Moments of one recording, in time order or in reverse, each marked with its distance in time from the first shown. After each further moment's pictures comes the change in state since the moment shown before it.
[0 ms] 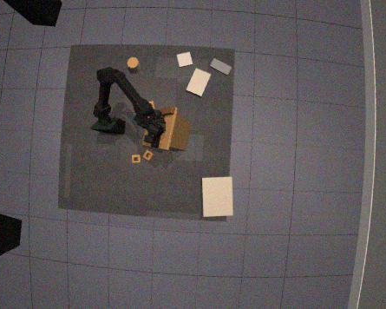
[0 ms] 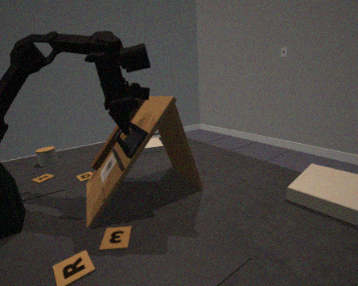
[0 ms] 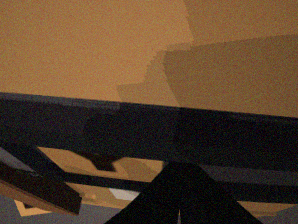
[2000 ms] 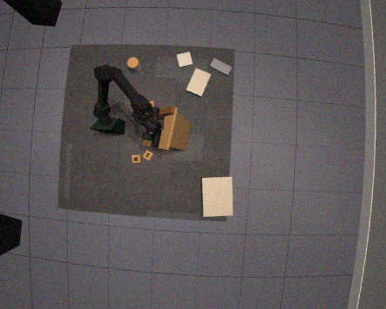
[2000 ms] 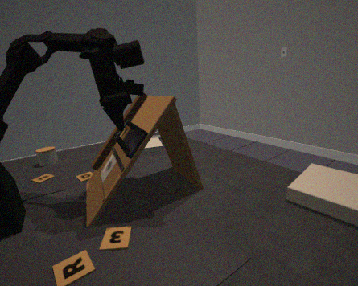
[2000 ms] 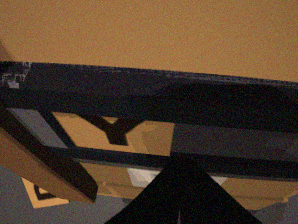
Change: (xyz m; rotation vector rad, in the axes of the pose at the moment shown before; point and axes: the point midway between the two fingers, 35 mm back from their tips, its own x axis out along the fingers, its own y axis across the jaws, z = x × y) arm -0.012 0.013 -0.009 0.004 -0.003 0.005
